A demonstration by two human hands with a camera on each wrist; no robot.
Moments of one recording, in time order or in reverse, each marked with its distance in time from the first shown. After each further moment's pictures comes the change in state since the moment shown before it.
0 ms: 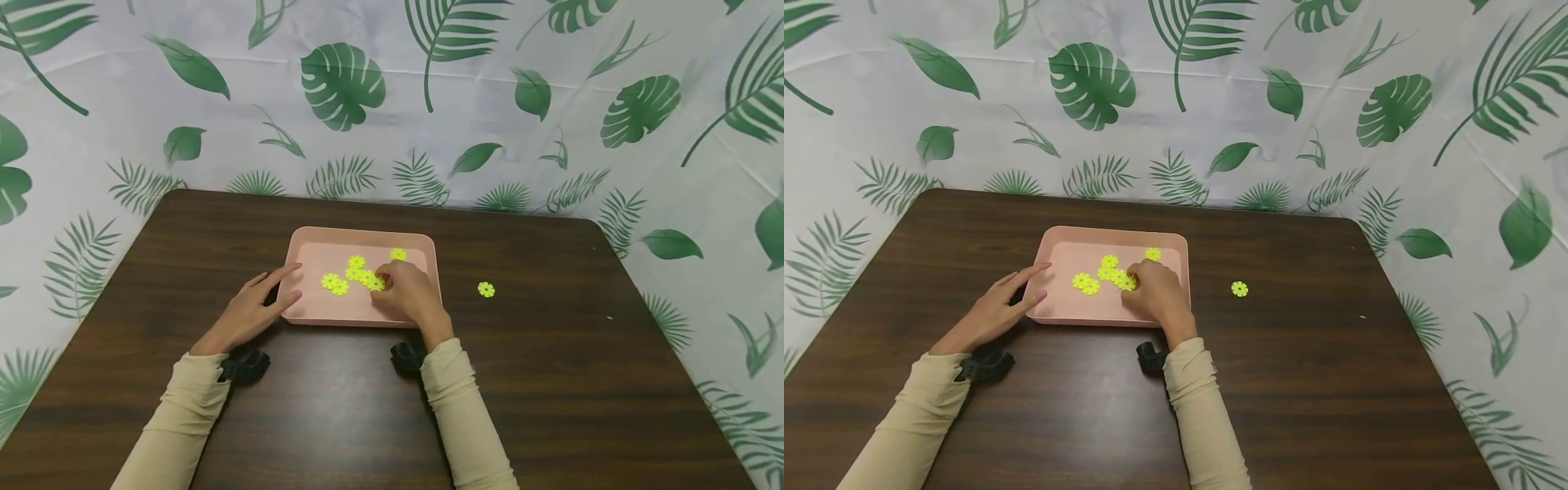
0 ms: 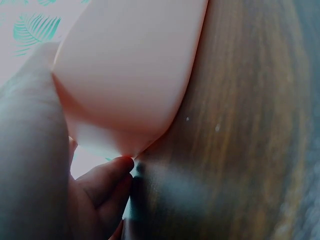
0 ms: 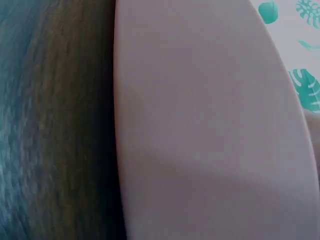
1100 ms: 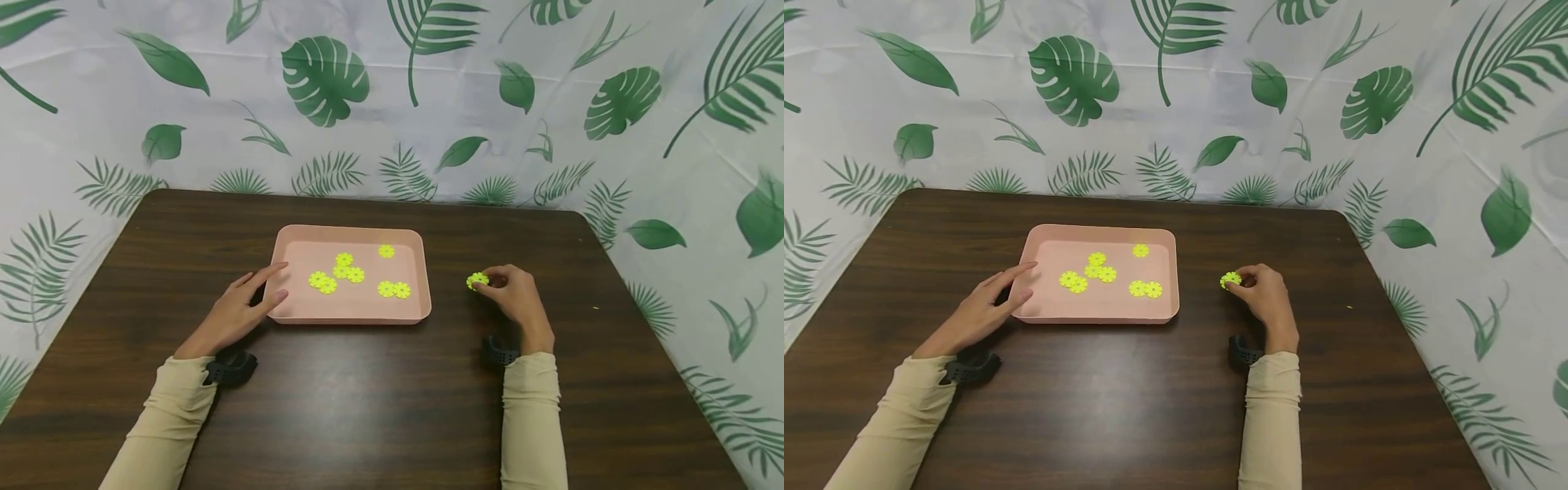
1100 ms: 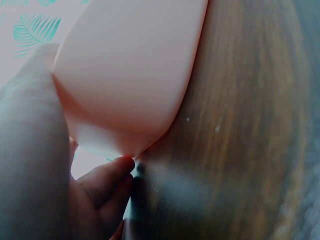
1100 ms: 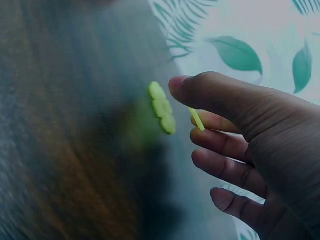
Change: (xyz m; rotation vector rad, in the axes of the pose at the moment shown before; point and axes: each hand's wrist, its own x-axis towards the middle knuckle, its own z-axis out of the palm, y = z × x) left_hand -0.001 0.002 -0.001 0.007 -0.017 -0.008; right_hand -0.084 0.158 -0.087 0.090 0.239 0.214
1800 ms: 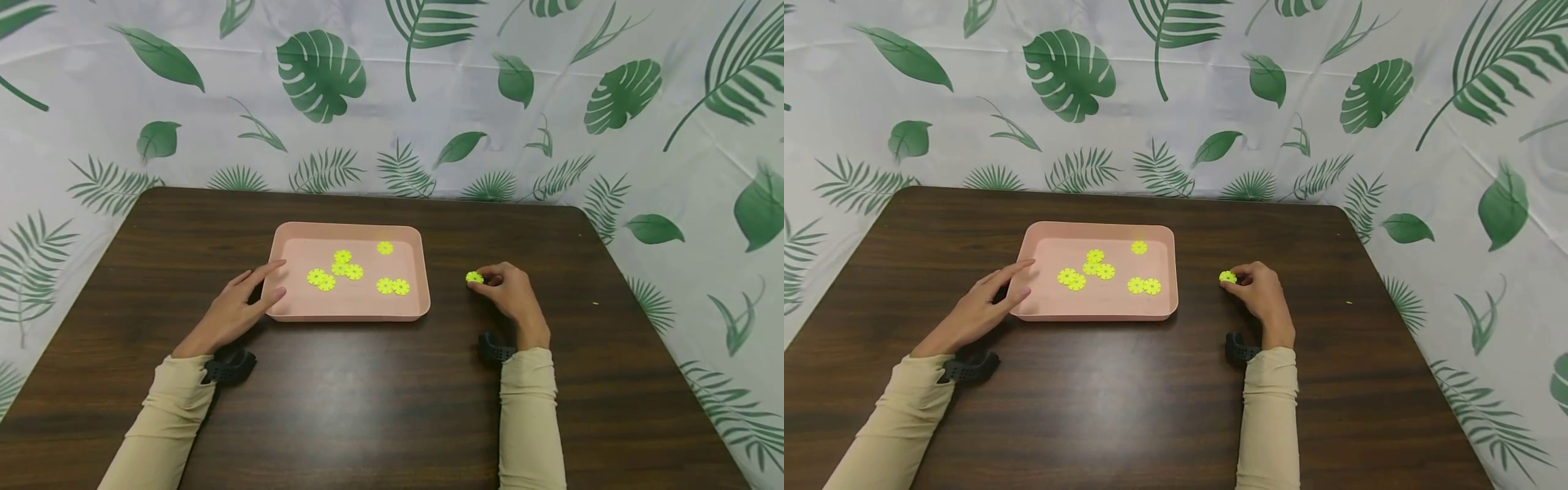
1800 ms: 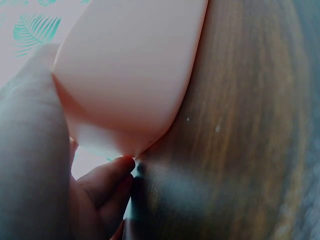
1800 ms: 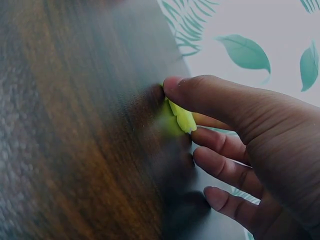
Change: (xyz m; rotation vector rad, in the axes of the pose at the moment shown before) left_hand 0.002 0.002 -0.001 0.017 -0.009 -0.015; right_hand 0.006 0.006 0.007 -0.022 -0.029 -0.020
